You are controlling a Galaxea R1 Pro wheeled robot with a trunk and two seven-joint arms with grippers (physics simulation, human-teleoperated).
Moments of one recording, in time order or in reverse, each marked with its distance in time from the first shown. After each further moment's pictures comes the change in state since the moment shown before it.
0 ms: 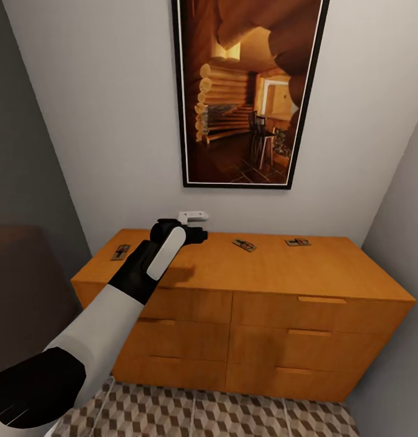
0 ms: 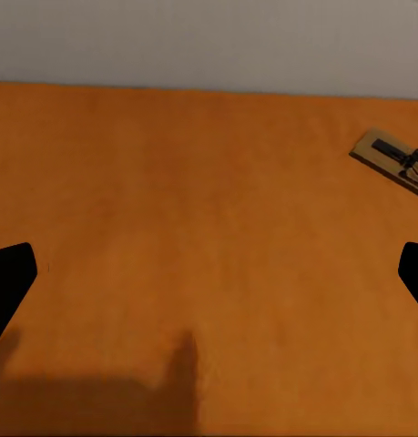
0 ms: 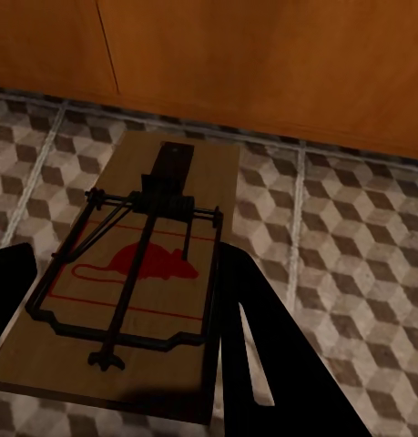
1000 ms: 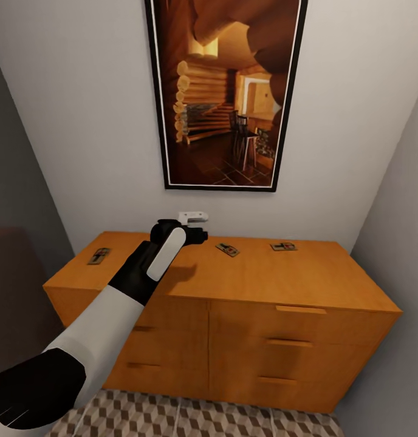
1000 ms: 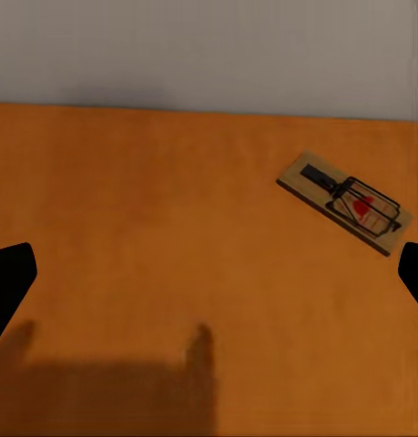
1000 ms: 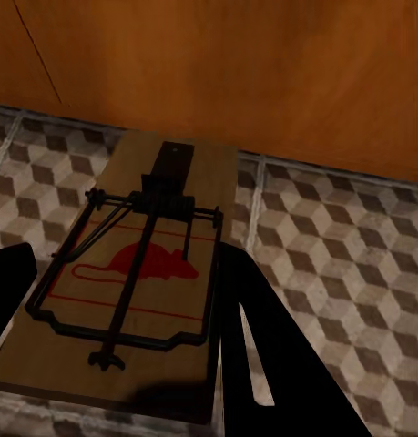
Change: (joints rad) left arm 0.005 0.000 0.000 -0.005 0.001 0.001 0.000; right arm 0.000 0.001 0.000 0.000 0.001 0.000 0.000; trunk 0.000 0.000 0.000
